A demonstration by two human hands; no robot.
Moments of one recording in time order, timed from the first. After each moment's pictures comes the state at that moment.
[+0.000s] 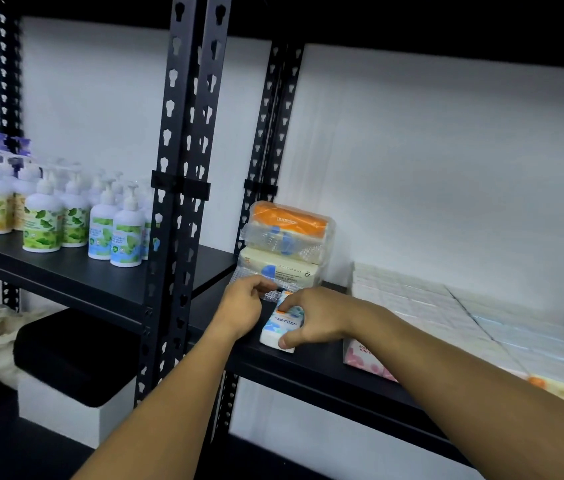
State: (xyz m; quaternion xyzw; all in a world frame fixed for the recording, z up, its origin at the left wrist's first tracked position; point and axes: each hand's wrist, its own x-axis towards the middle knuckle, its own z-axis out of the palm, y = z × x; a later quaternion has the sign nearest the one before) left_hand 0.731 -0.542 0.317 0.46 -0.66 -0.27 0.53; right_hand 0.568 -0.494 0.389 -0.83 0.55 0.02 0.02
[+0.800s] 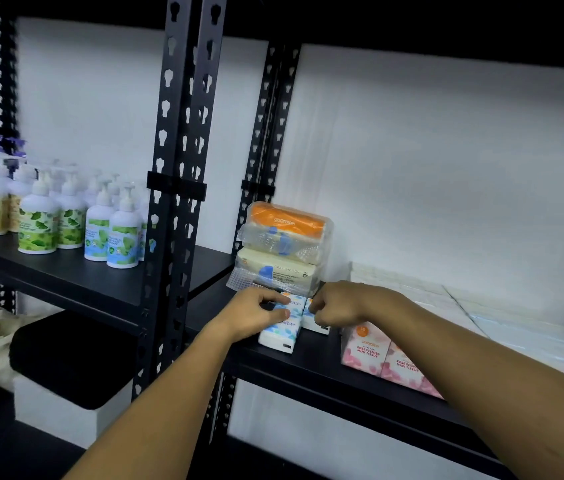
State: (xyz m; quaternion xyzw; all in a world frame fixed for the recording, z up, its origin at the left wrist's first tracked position) left_hand 0.729 -0.538 0.320 0.45 -0.74 -0.32 0.39; right_hand 0.545 -0.503 0.411 -0.77 0.63 0.09 0.04
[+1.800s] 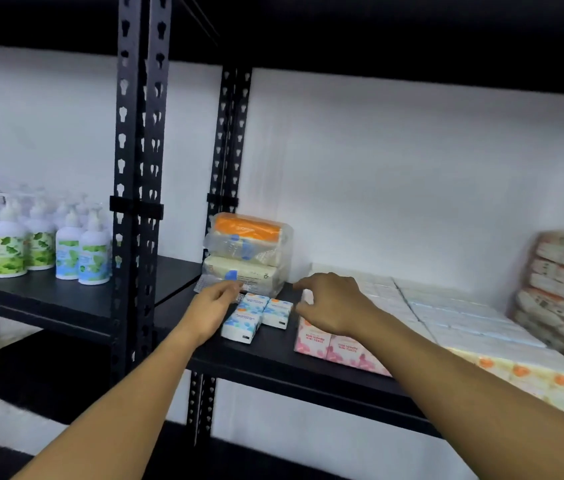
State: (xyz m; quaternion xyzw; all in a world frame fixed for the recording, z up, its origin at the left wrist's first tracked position) left_hand 0.718 -0.487 0.347 0.46 -0.68 -0.30 0.48; right_hand 0.503 -0.413 0.424 -0.78 0.61 -0.14 -0.05
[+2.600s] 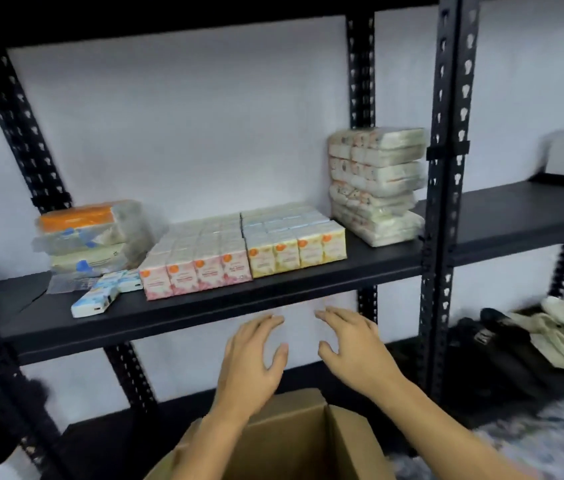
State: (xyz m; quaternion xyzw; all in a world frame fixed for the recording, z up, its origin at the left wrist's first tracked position) left_hand 0.480 -0.235 0.247 0.31 -0.87 -0.13 0.35; right_hand 0.300 -0.140 0.254 -0.59 0.75 -0.30 0.00
